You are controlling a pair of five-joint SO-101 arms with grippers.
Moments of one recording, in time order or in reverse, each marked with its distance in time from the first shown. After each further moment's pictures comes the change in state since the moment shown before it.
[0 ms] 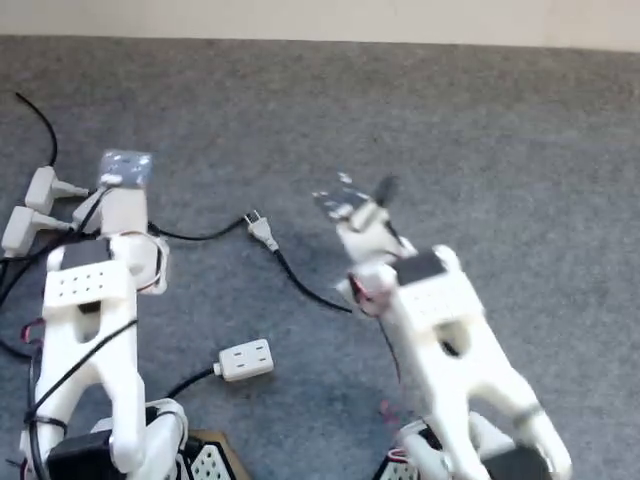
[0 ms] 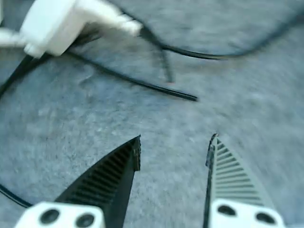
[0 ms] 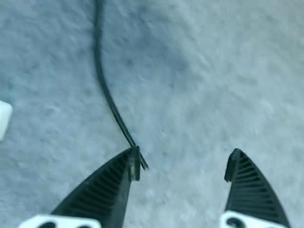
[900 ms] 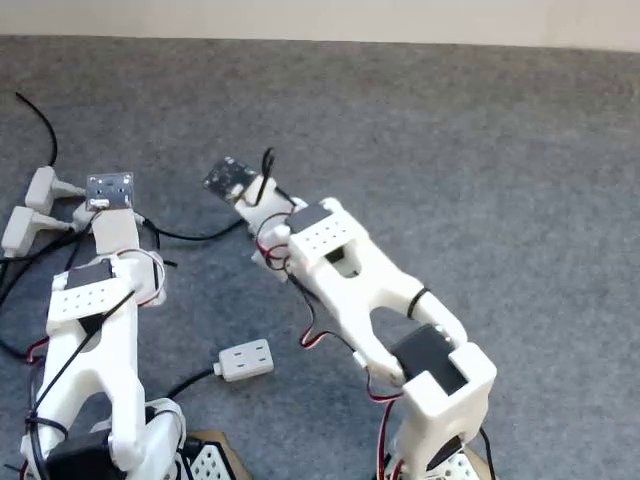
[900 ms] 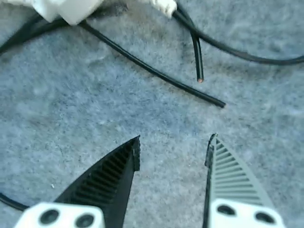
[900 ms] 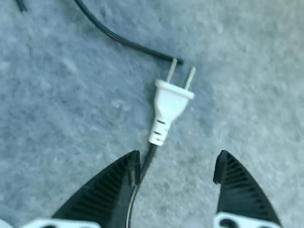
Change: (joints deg) left arm -1.4 0.0 6.9 -8.6 1.7; right arm -12.8 36.7 -27.5 -14.4 4.3
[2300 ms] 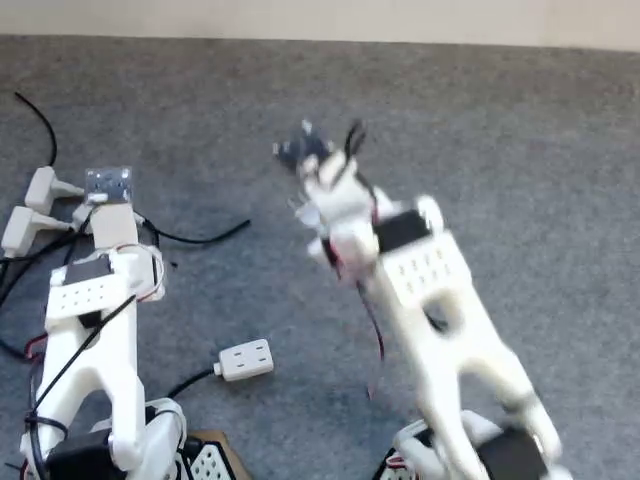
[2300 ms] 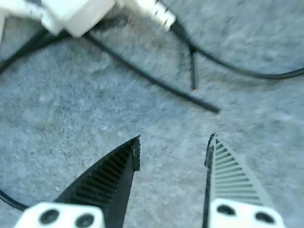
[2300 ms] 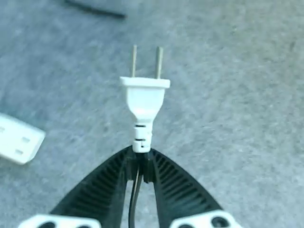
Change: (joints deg) left arm 2.3 0.0 -4.8 4.9 -2.3; right arm 8.1 -42.6 16.4 21.4 -3.5
